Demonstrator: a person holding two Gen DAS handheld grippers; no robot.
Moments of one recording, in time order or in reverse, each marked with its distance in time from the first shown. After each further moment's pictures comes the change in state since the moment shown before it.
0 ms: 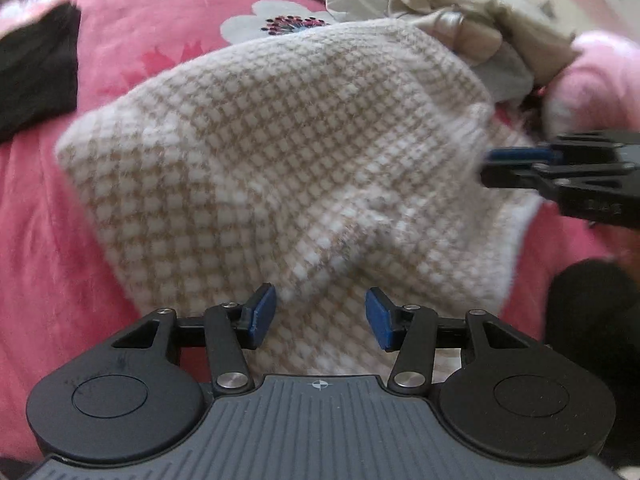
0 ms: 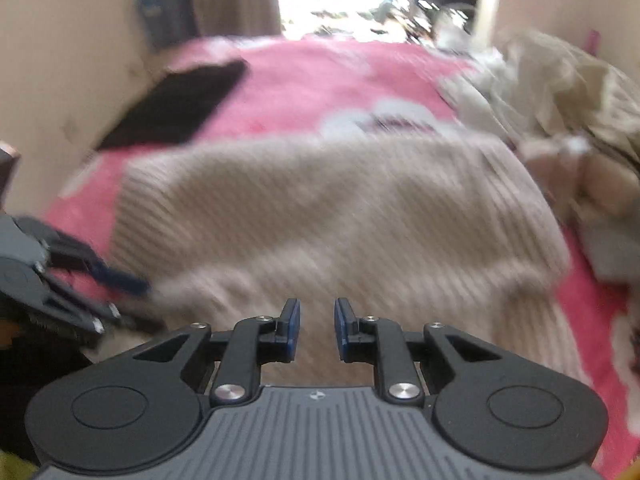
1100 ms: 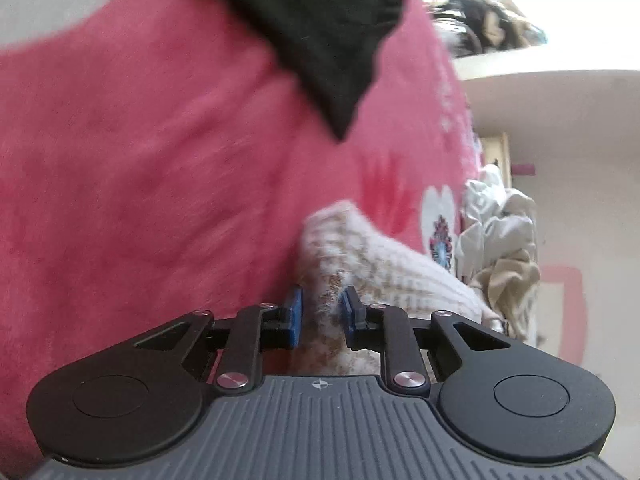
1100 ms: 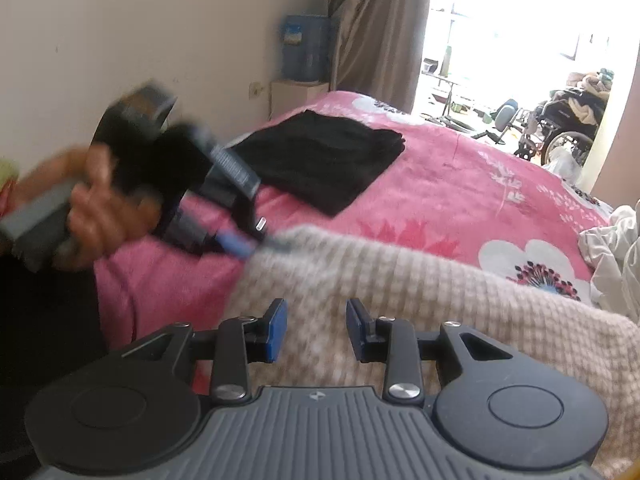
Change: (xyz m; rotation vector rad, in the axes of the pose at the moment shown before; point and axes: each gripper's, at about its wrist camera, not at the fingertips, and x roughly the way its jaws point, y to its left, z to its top) left arm -0.001 0.211 -0.004 -0.994 -0.240 -0.259; right arm 0.064 0.111 0.041 -0.317 -0.189 0.157
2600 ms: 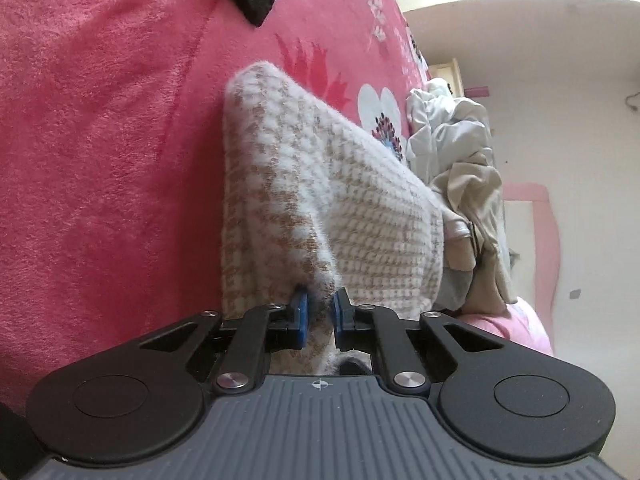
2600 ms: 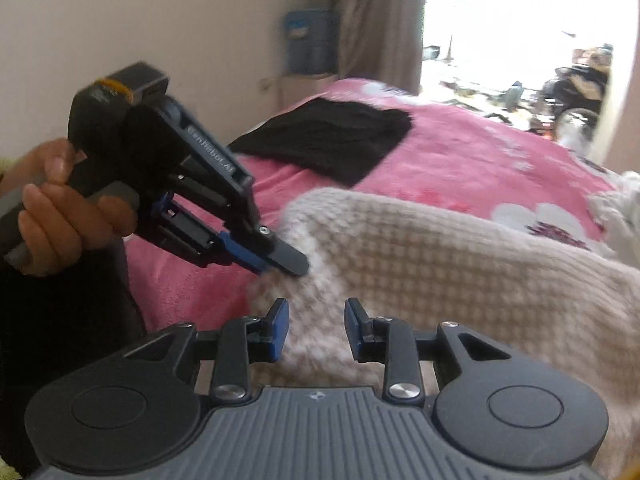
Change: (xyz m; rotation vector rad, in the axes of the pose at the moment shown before) left arm -0.012 -0.025 -0.072 0.155 0.158 -0.105; right arm -0.023 0.009 -0.032 0.008 0.041 0.088
